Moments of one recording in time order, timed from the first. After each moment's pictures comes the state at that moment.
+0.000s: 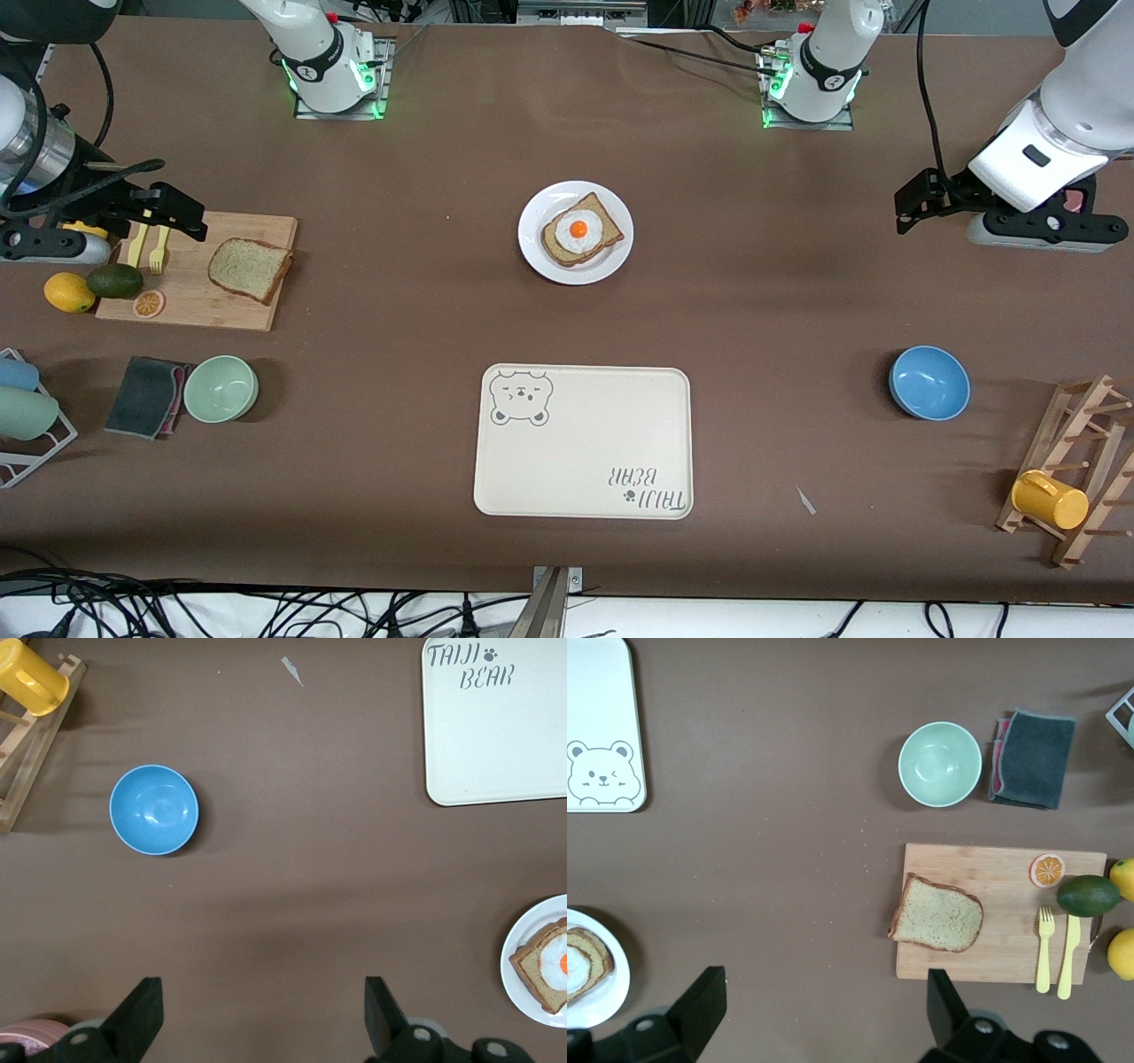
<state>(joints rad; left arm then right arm) -0.06 -0.01 -0.07 -1.68 0.02 1.65 -0.06 -0.09 0.09 0.20 -1.53 -0.02 1.57 0.14</state>
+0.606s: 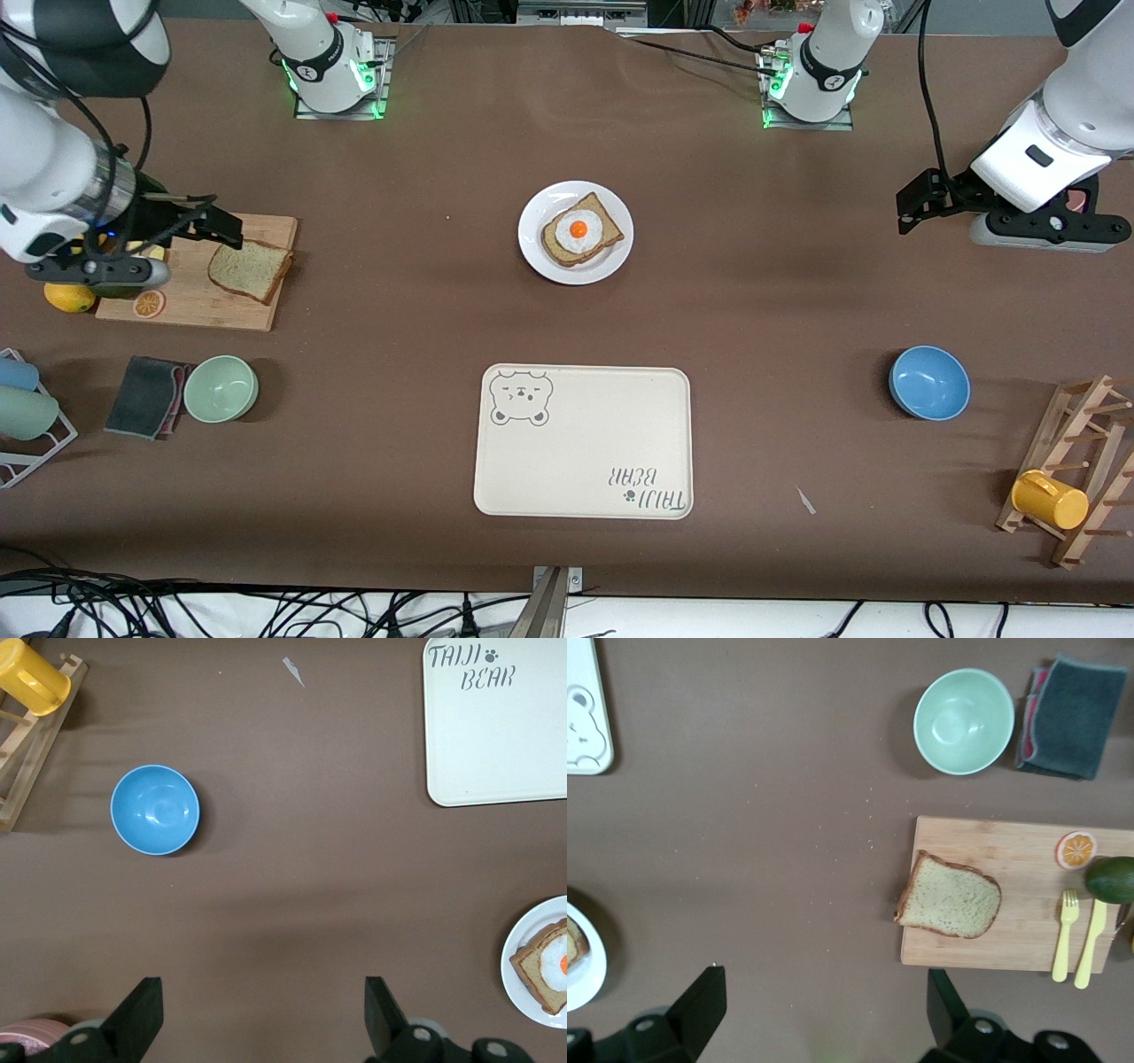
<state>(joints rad) -0.06 -0.01 -0.07 -1.67 0.02 1.65 -0.06 -0.09 0.11 0.22 -1.67 -0.03 1.63 0.14</state>
